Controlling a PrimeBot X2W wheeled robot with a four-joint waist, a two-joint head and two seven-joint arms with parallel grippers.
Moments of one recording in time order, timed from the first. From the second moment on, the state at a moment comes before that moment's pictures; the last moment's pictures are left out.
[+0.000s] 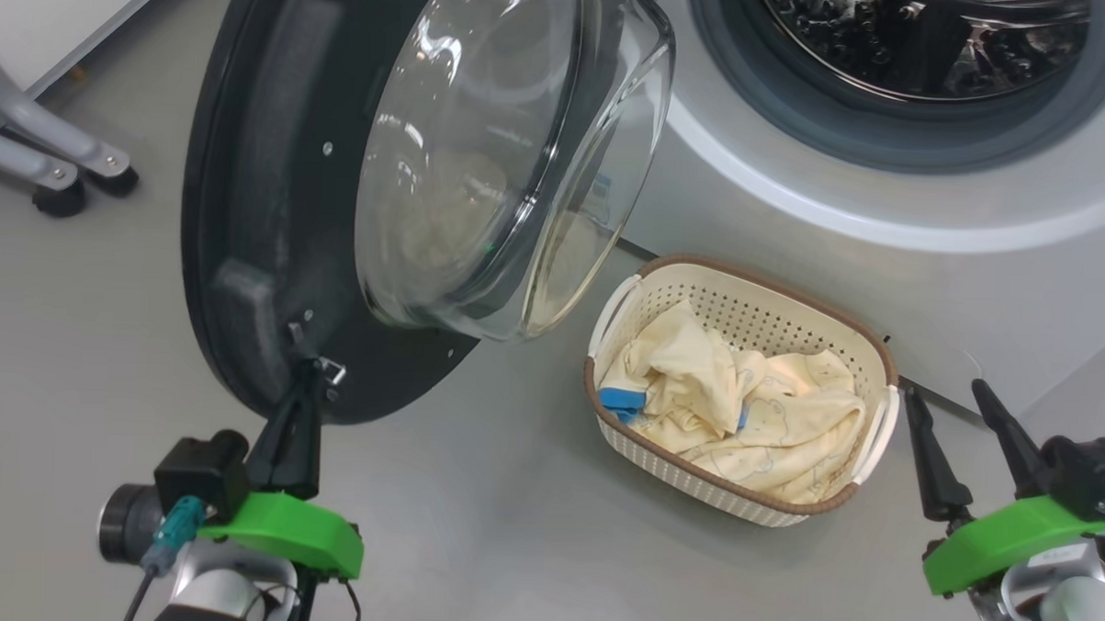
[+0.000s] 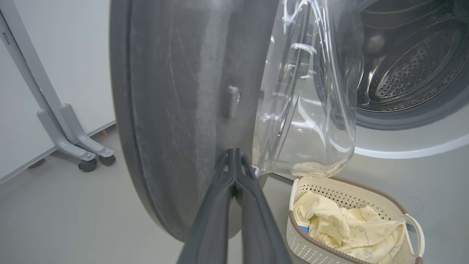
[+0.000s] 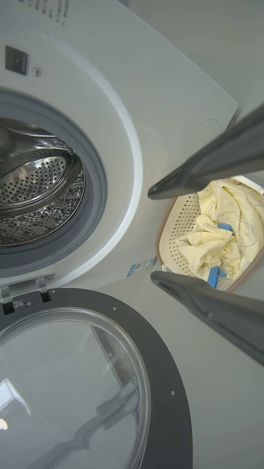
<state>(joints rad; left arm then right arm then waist) -0.26 0.28 -0.48 0.21 -0.48 0.14 -0.25 -0.07 -0.24 0.10 0.29 0.32 0.13 -0.25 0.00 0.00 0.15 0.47</state>
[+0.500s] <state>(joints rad) -0.29 0.24 -0.32 0.27 -0.45 0.07 -0.25 -0.17 -0.26 0.24 0.30 0.34 0.13 -0.25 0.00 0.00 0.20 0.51</state>
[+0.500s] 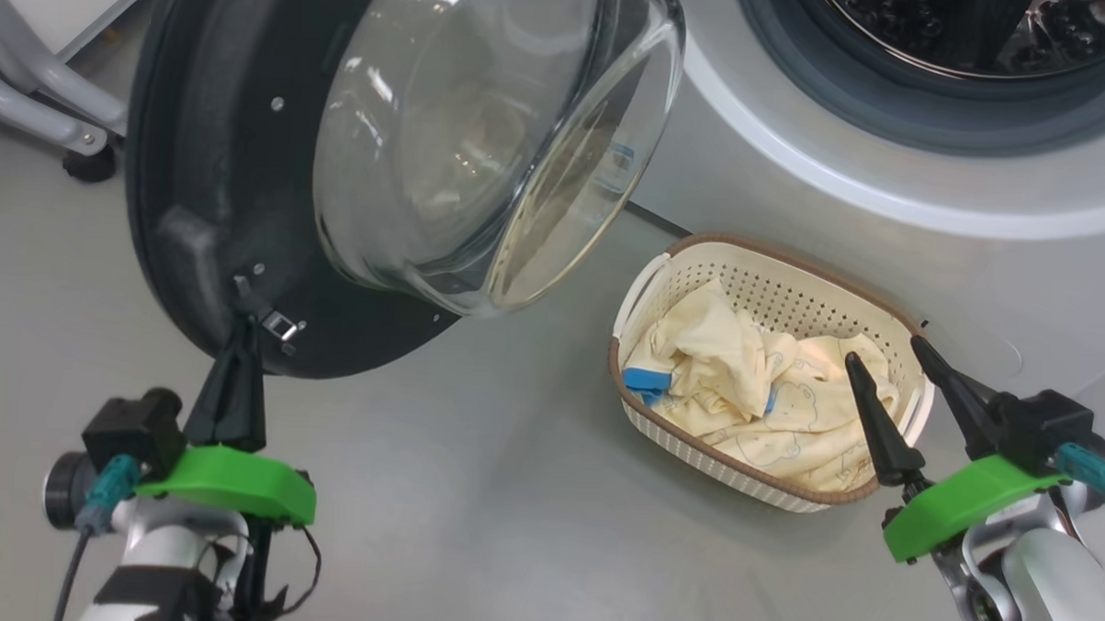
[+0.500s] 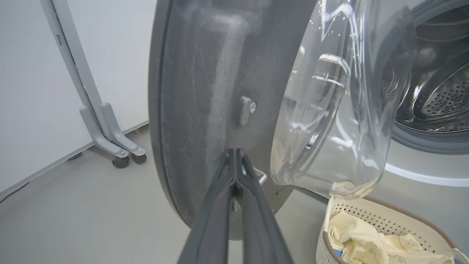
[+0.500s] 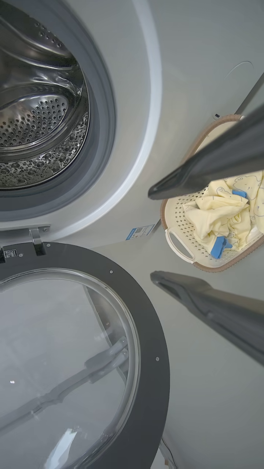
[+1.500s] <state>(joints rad) -0.57 0.17 0.16 0.55 -0.37 -0.03 -0.25 -0.24 -0.37 0.23 0.23 0.34 0.13 -0.17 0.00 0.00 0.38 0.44</state>
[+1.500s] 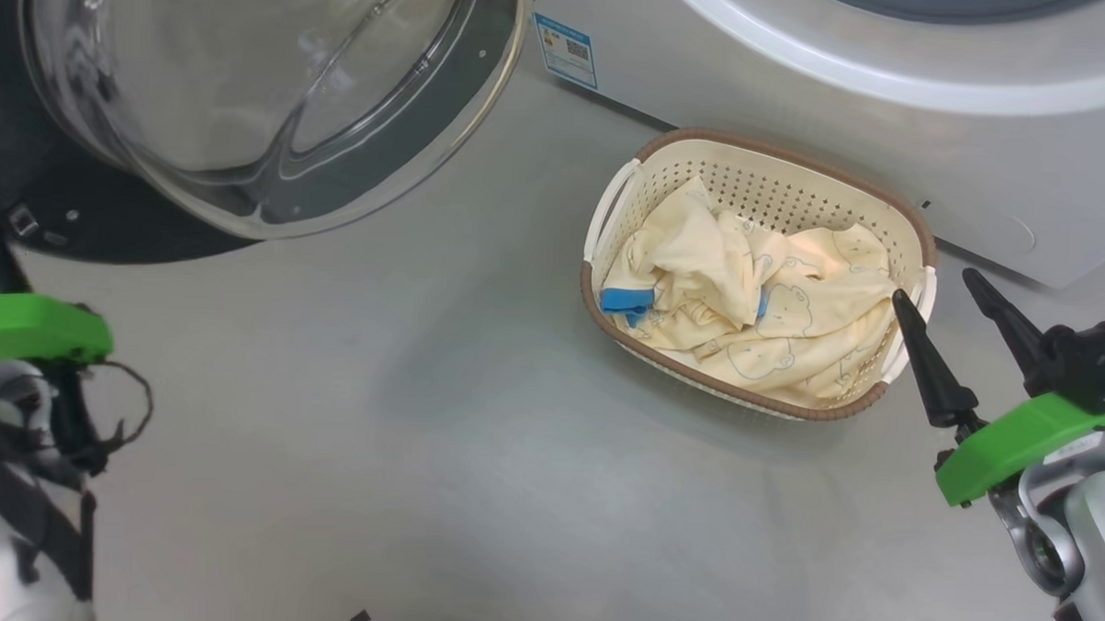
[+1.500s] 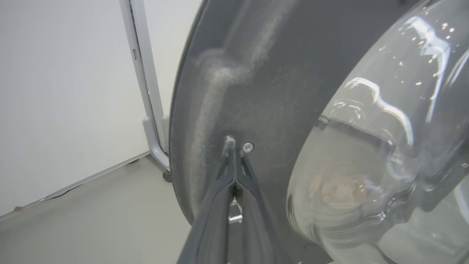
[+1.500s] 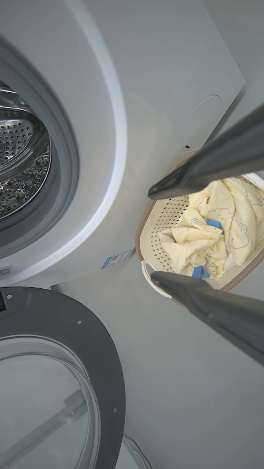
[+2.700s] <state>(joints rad) -0.28 0.10 0.15 0.01 -0.14 -0.12 -0.24 -0.14 -0.23 0.19 0.30 0.36 0.13 -0.25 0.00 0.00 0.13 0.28</state>
